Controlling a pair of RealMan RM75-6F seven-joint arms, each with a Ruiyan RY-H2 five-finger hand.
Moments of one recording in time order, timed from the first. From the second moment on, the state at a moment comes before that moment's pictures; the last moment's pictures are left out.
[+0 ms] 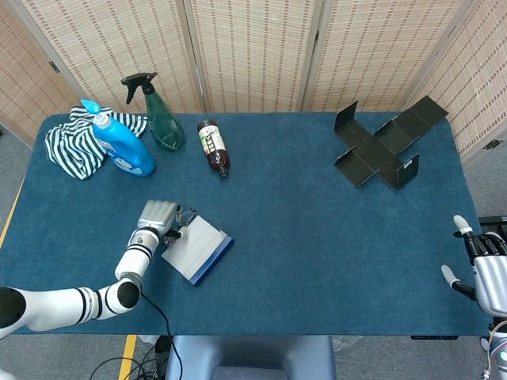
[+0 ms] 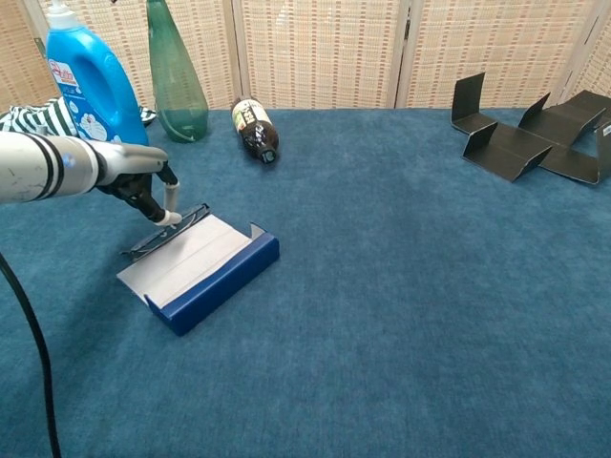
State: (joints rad) left arm -1.11 -1.50 -0.05 -1.41 0.29 0.86 0.69; right arm 0.04 -1.11 0.09 -1.54 -1.53 1.58 -0.01
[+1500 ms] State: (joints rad) left arm -1.10 -1.59 -0.07 -1.30 0.27 0.87 0.78; right arm 0.02 -1.11 0.09 -1.54 -1.53 1.60 -0.01
